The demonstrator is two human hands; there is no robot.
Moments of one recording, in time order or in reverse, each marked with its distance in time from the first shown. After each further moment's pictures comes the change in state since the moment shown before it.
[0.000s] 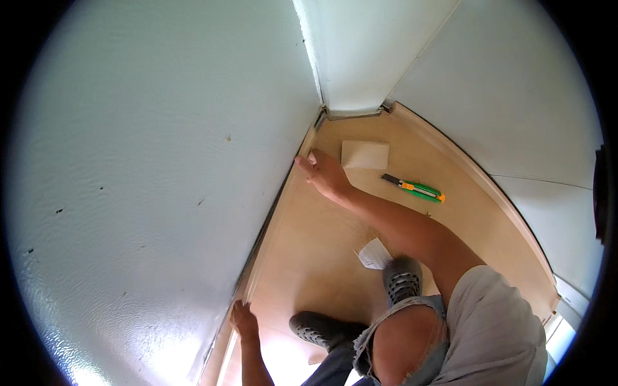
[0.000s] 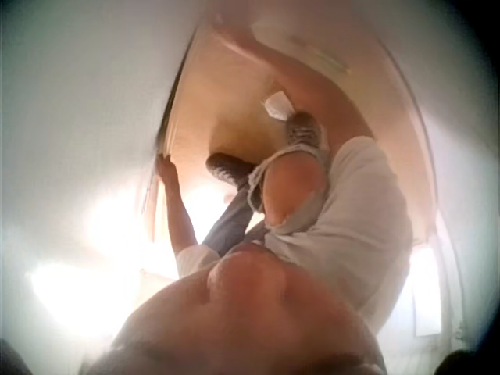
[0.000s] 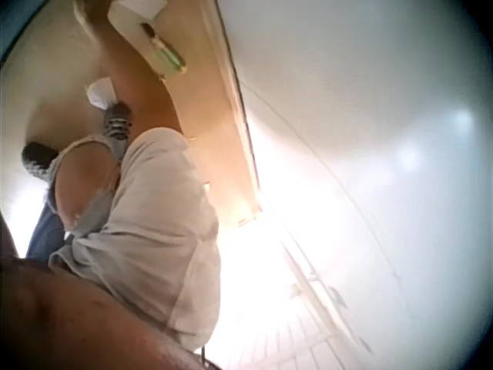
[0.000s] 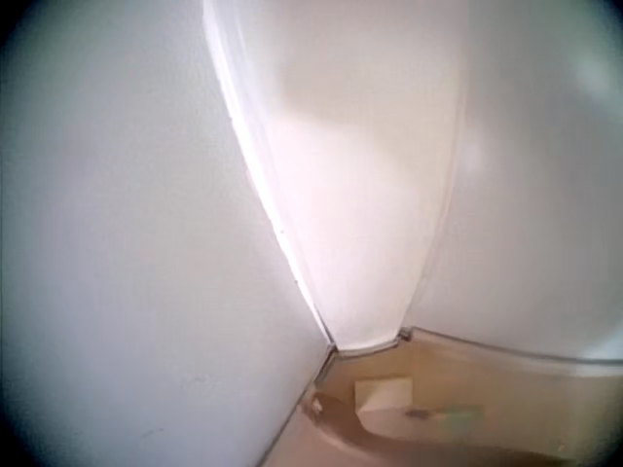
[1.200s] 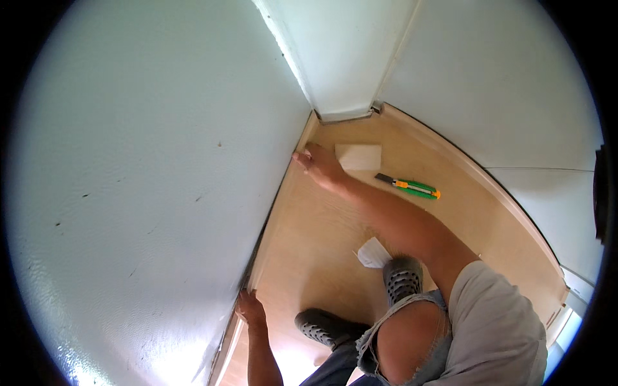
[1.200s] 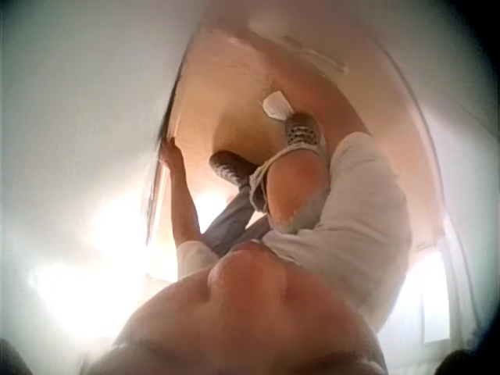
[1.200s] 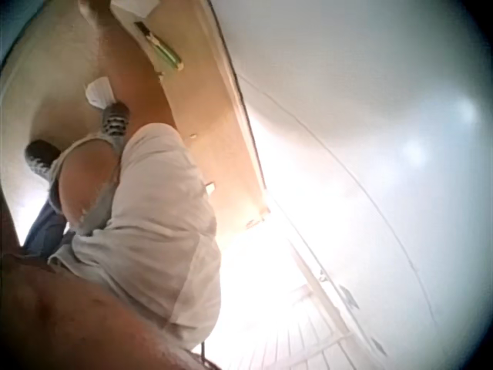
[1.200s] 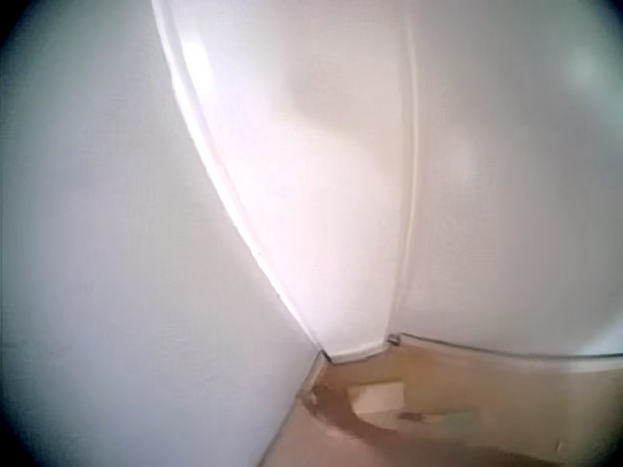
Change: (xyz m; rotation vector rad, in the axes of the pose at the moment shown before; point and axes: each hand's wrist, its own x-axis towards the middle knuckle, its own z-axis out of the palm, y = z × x) left_hand 0.038 0.049 -0.009 0.048 0.232 0.069; right_hand 0.027 0.010 -0.015 -0.032 -0.050 -0.051
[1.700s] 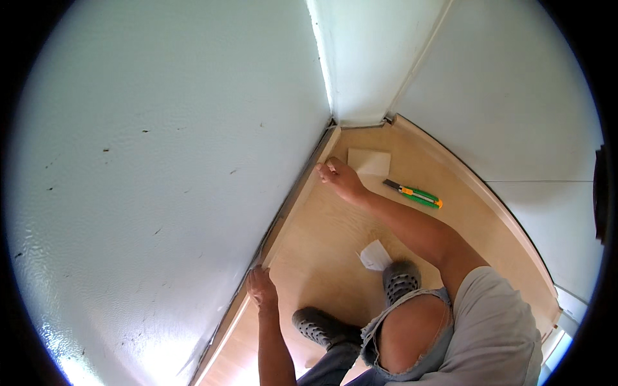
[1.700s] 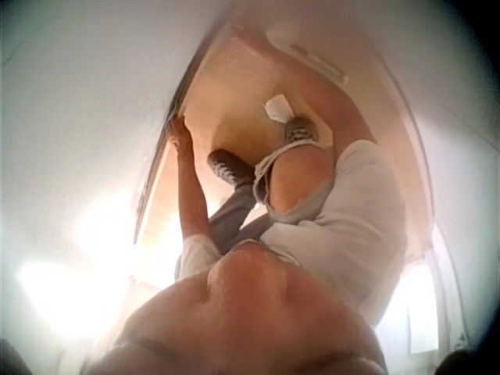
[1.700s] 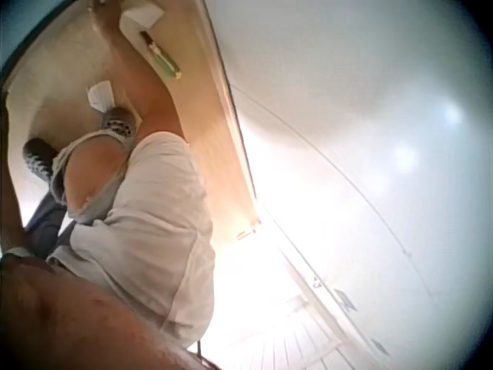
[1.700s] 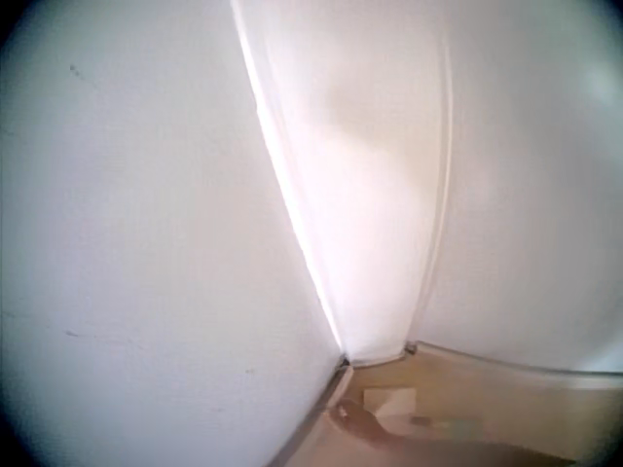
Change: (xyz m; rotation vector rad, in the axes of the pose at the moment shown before) left_hand 0.023 0.059 0.008 -0.279 0.053 0.035; right_hand -0.031 0.033 0.005 0.098 0.003 -0.019
